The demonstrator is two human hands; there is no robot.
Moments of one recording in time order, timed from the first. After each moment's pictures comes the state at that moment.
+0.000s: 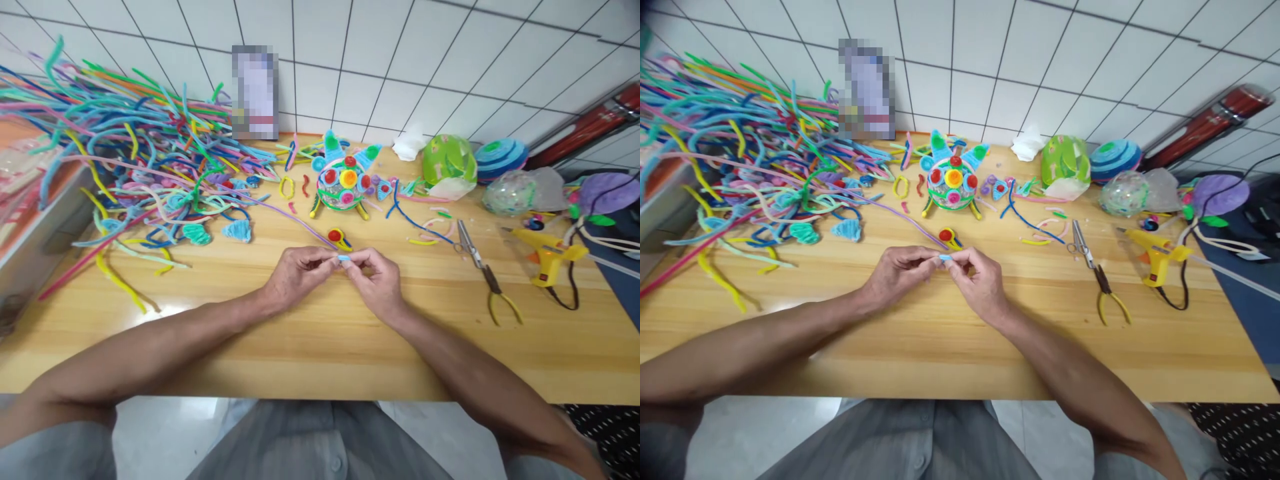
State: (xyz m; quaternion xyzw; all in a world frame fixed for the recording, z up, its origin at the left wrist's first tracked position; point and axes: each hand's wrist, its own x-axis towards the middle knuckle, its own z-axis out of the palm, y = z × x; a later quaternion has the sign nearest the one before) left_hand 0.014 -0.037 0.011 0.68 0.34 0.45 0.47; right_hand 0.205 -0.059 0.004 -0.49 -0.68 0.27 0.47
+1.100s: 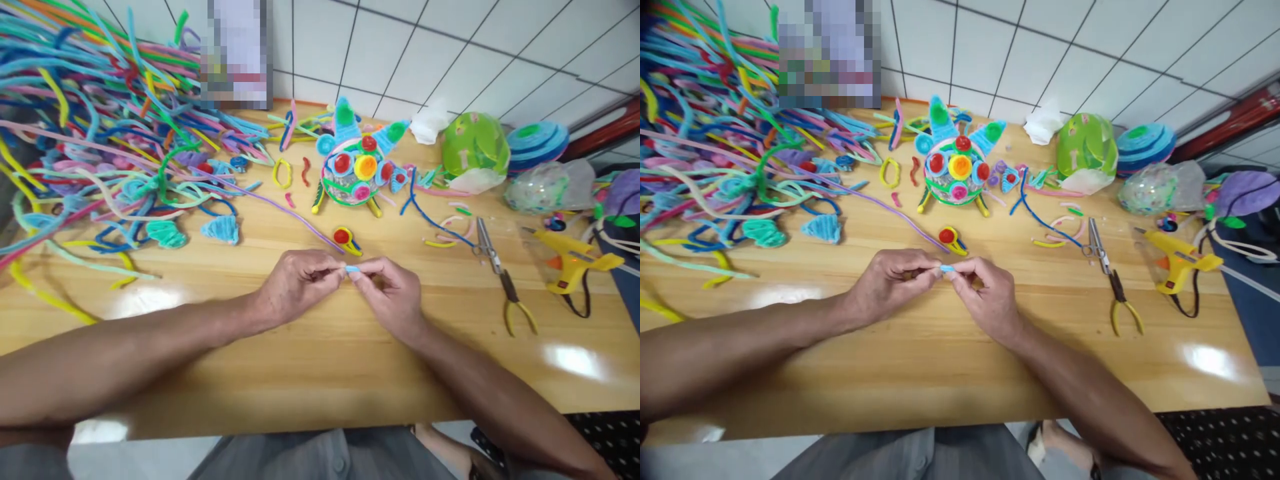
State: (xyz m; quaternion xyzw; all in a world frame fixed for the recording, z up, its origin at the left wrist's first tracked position) left_hand 0.007 -0.024 0.008 0.72 0.31 0.42 0.45; right_hand 0.209 -0.059 0.006 -0.53 -0.70 0.27 0.40
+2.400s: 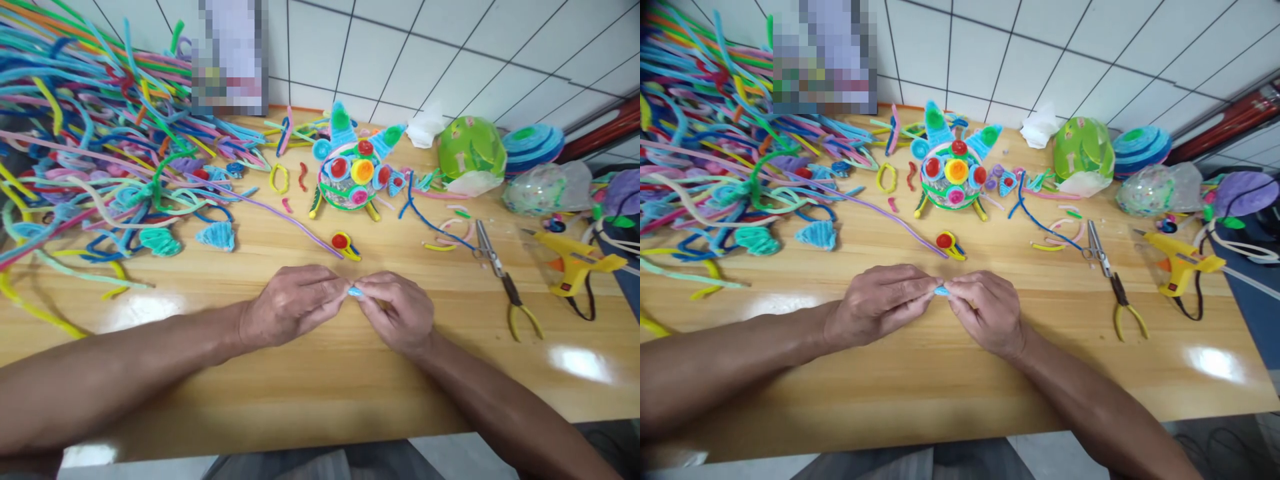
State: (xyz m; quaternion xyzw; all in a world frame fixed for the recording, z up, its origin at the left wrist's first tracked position) left_hand -0.004 -0.029 0.009 0.84 0.19 0.46 0.21; right_hand 0.214 -0.062 0.013 -0.39 -0.80 0.11 0.43
